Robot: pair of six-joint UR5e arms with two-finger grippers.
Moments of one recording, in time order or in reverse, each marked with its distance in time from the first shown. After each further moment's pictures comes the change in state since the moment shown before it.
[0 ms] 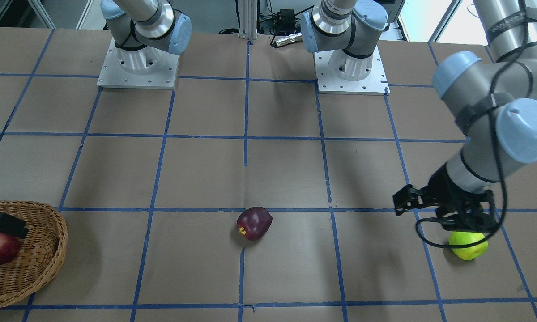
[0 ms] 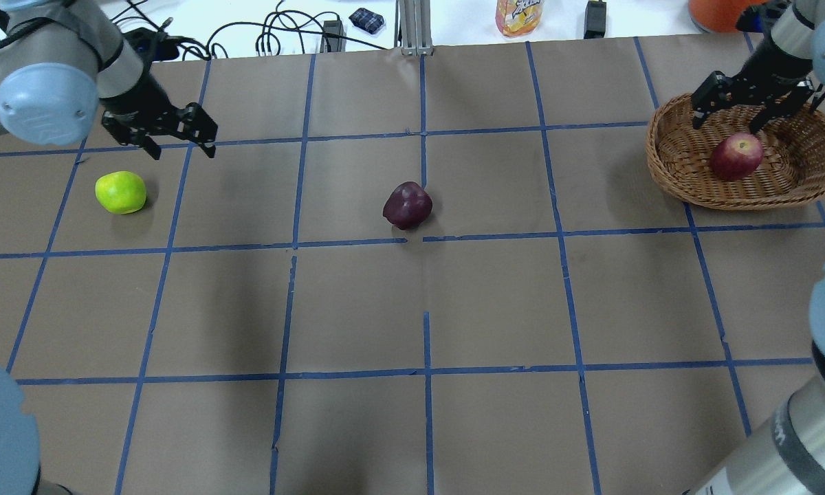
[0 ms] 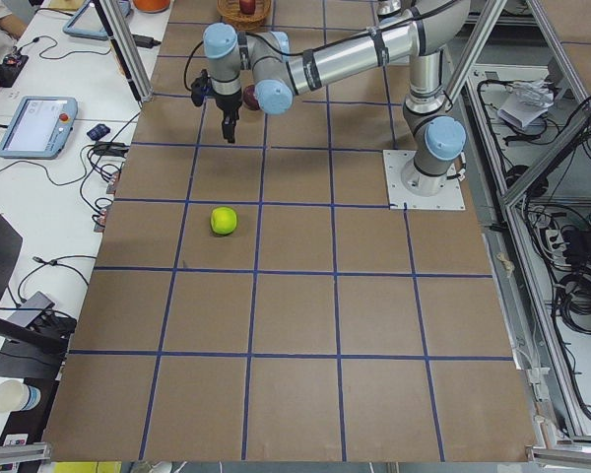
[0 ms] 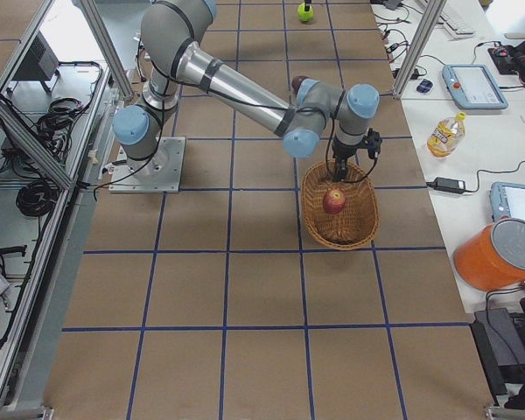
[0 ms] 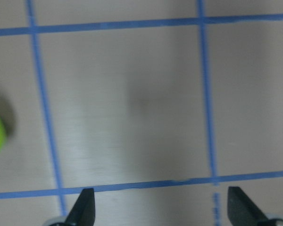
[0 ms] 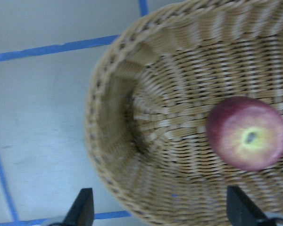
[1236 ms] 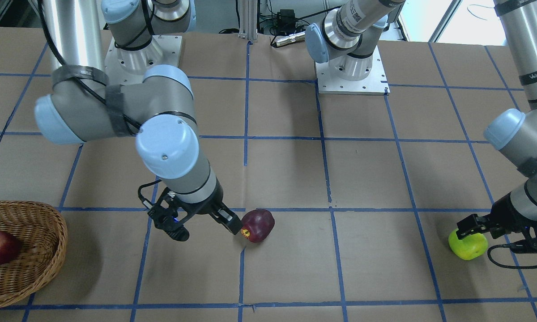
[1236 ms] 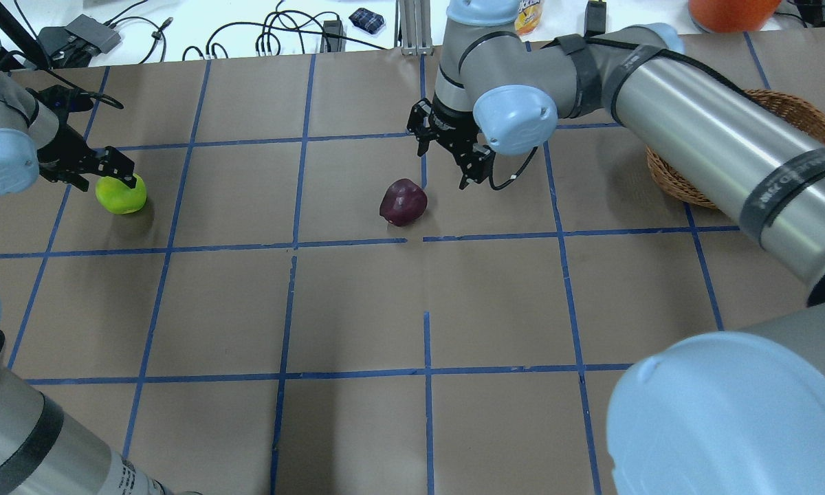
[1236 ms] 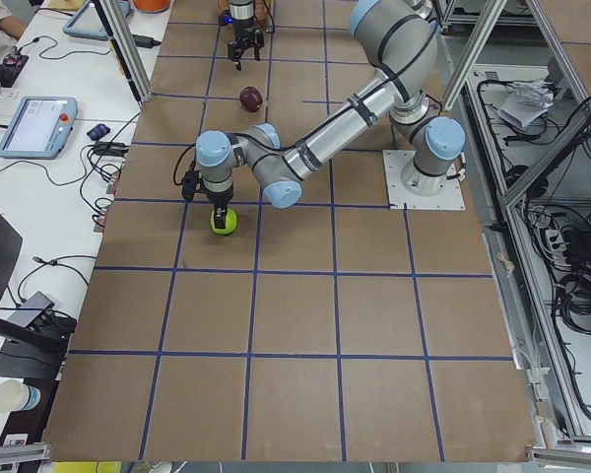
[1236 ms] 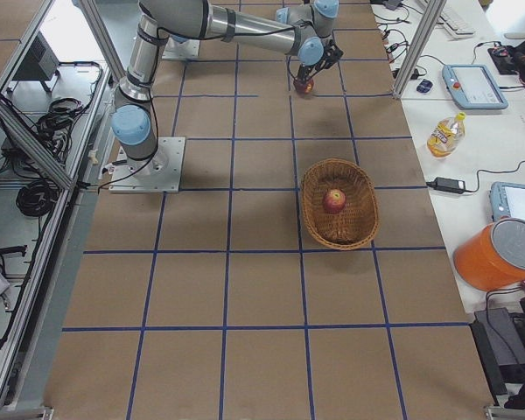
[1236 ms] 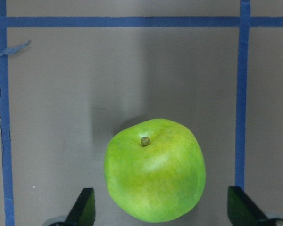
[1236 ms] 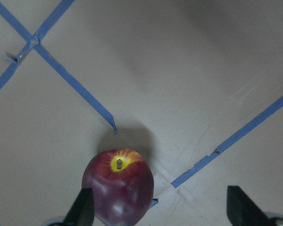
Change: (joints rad) left arm 0.222 -0.201 -0.015 0.242 -0.006 0.174; right arm 0.612 0.095 -0.003 -0.130 0.100 1.241
